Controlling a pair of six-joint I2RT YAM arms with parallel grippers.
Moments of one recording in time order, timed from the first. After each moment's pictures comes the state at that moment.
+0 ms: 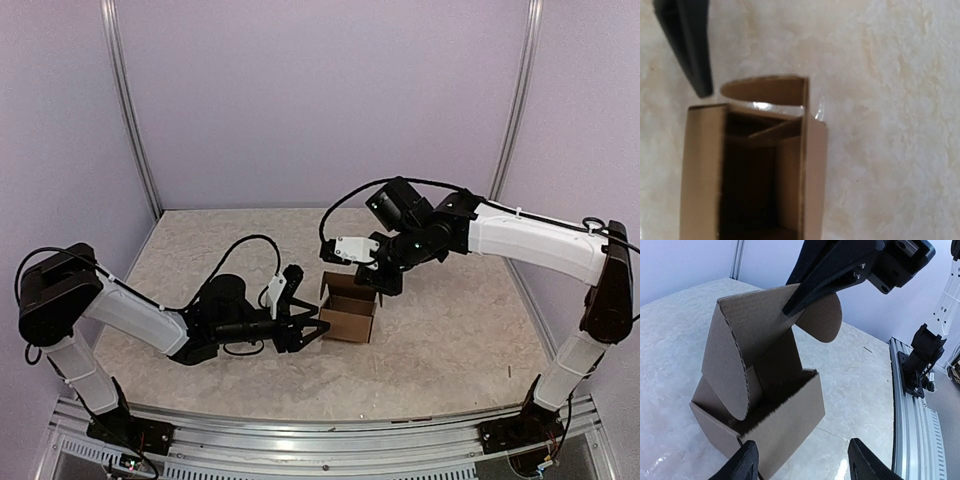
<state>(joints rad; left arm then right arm) -0.93 1.68 0.60 0.88 0.30 -0.20 0.86 1.65 1.46 -0.74 -0.06 -0.63</state>
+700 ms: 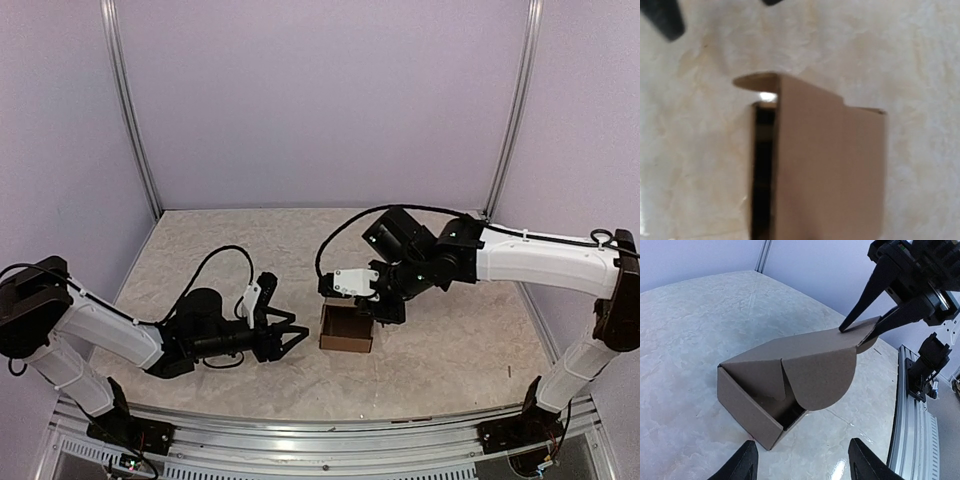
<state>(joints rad) -0.95 1.51 0.42 0.89 0.17 -0.29 0.99 1.58 1.30 -0.68 0.01 -0.61</state>
